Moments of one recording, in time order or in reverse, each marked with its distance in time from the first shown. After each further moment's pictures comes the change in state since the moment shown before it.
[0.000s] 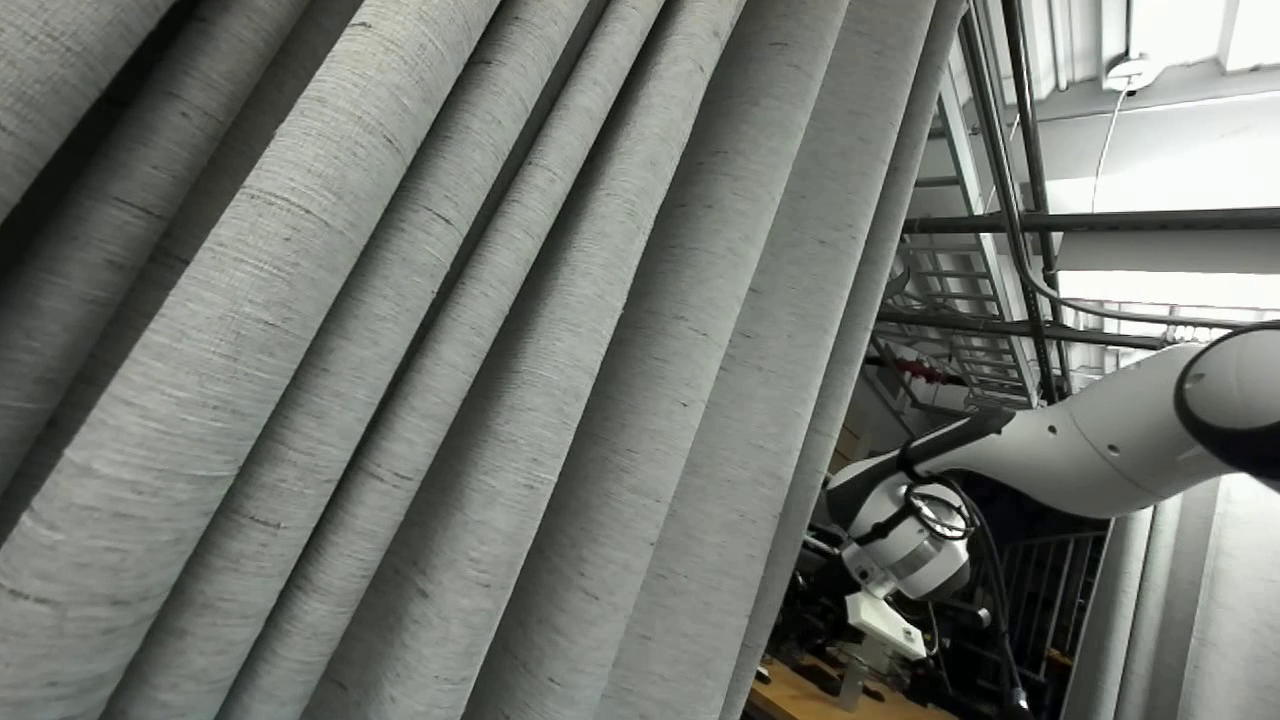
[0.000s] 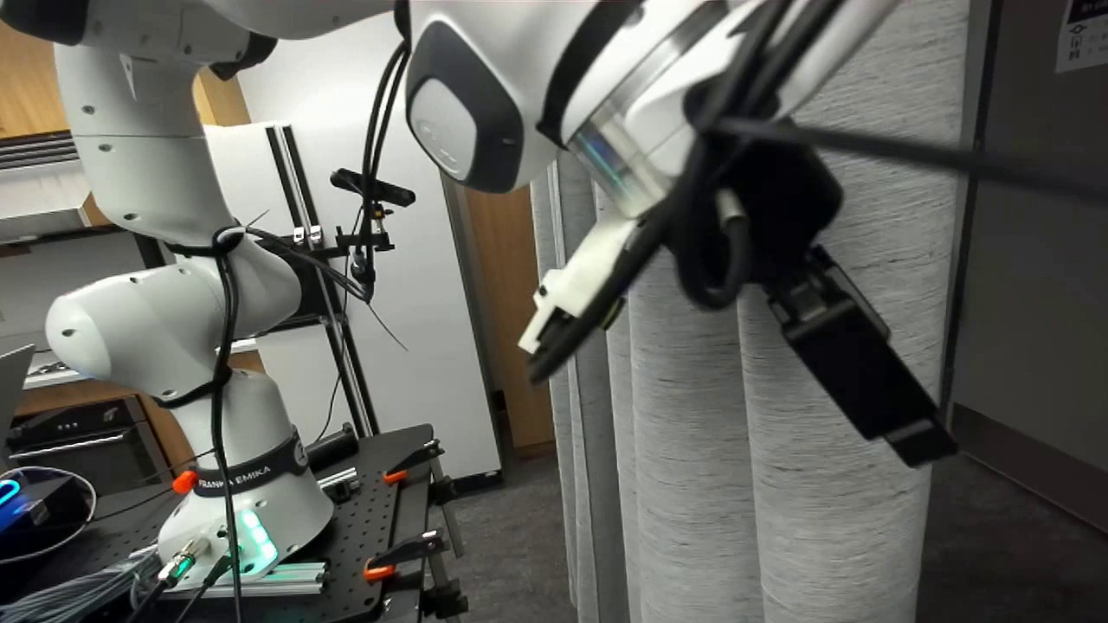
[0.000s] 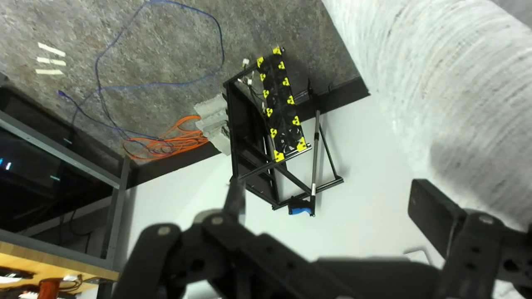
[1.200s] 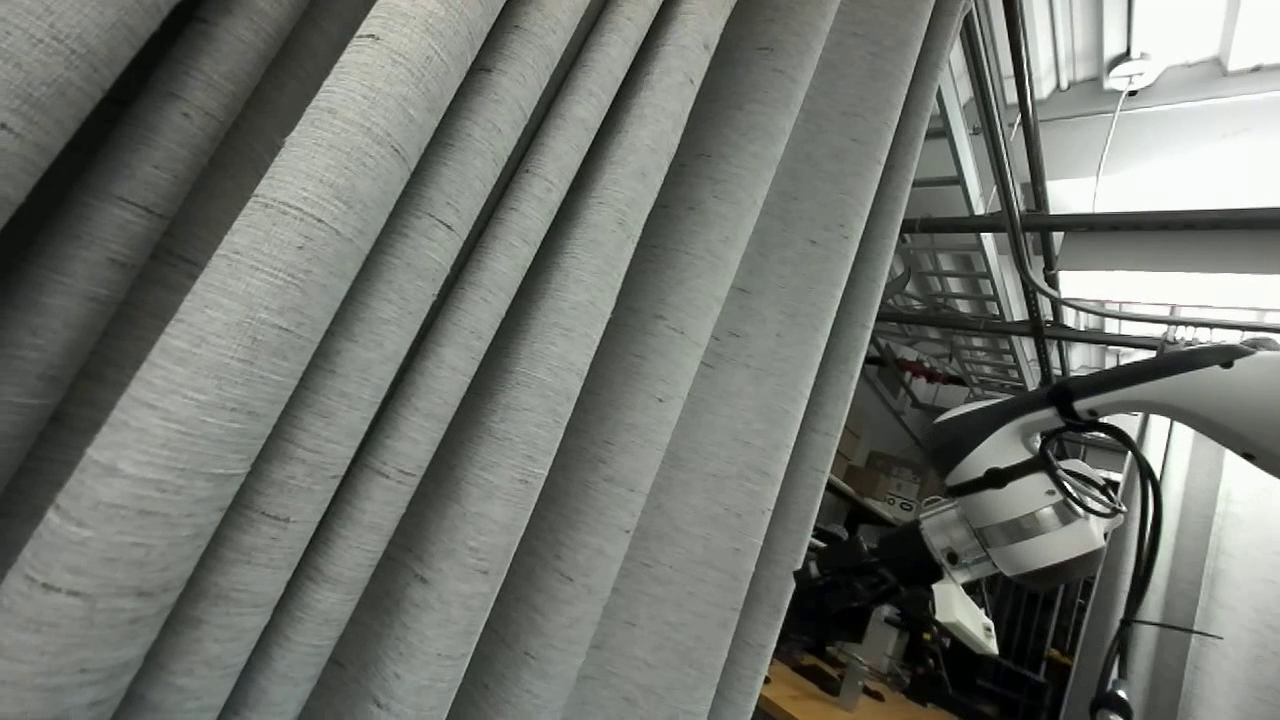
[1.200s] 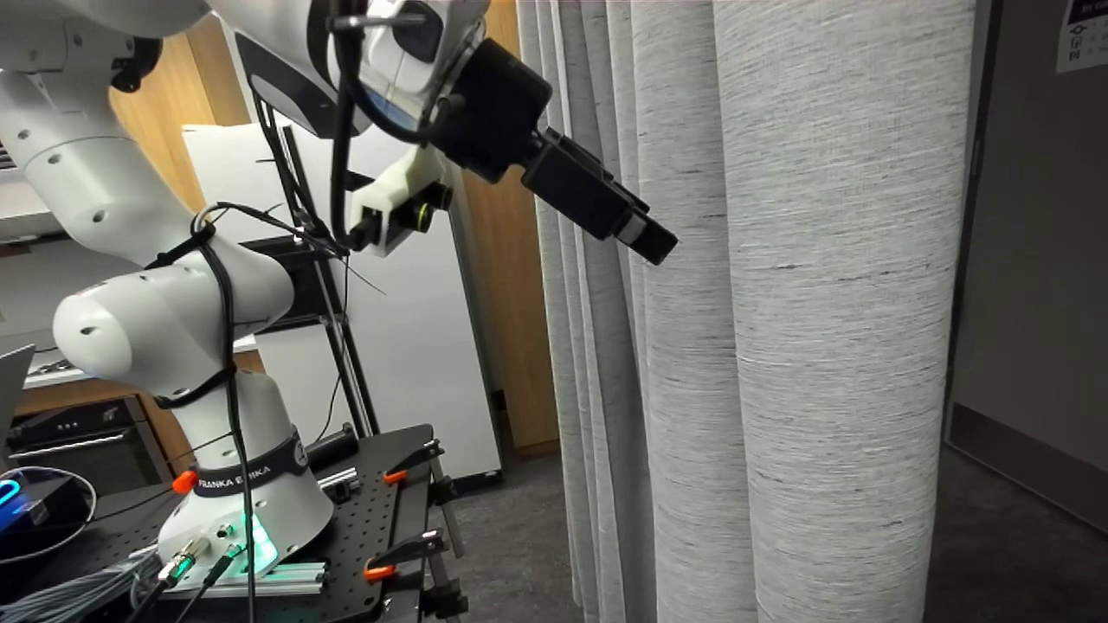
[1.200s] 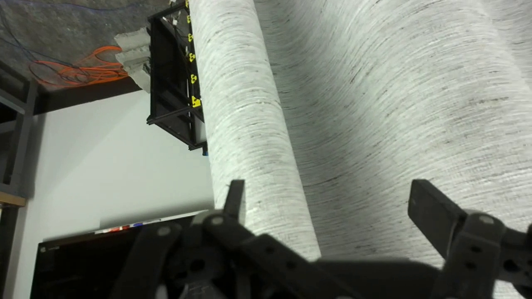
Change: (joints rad) arm 0.198 -0.537 -0.117 -0.432 0.262 0.001 -0.361
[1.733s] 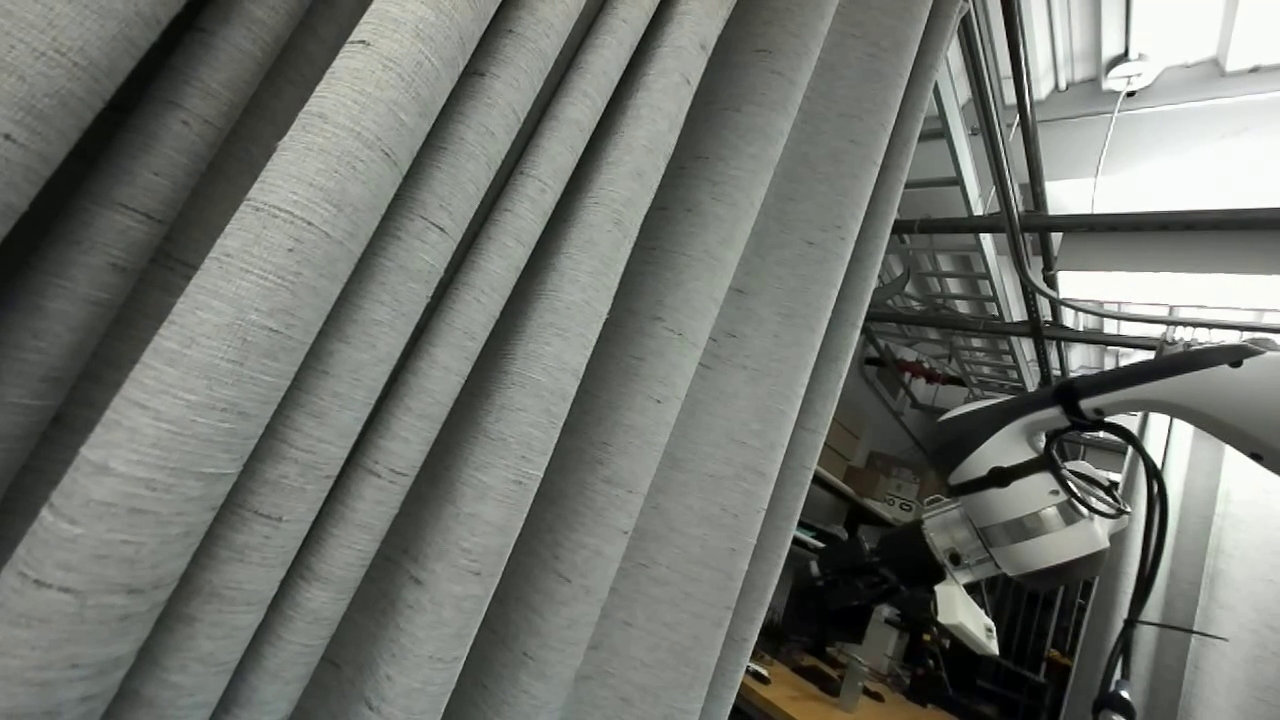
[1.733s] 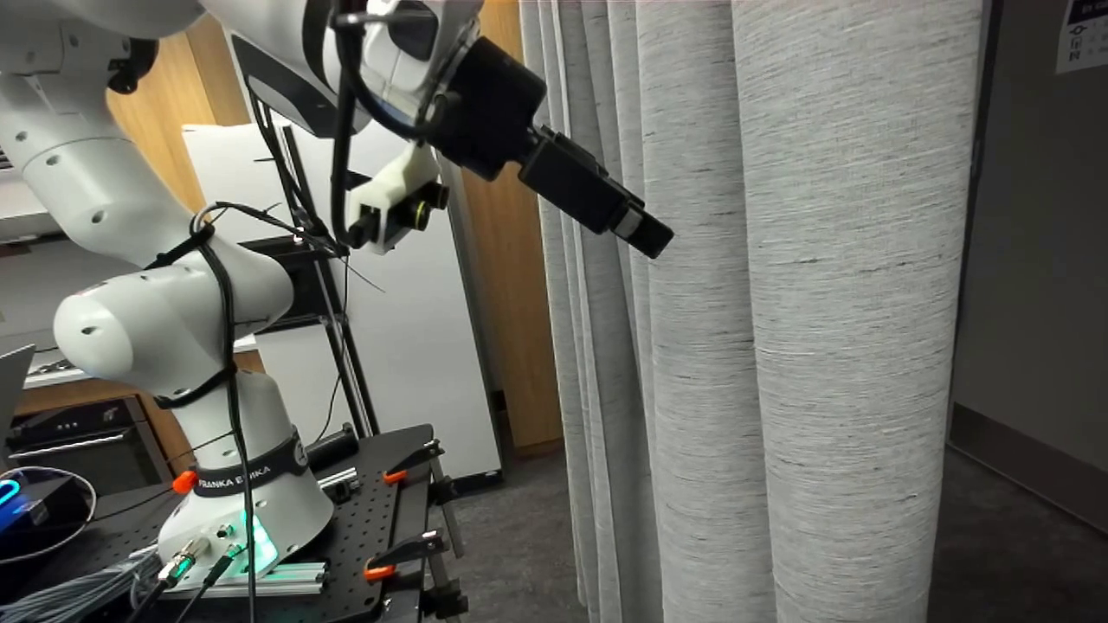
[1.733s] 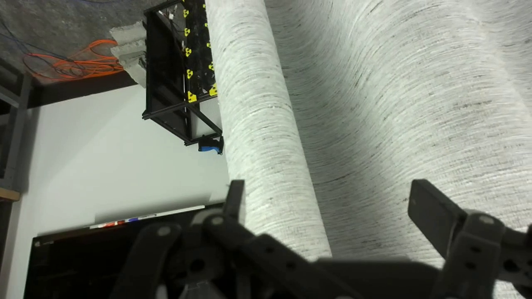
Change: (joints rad) arm 0.008 -0.015 -0.005 -0.009 0.012 0.000 -0.021
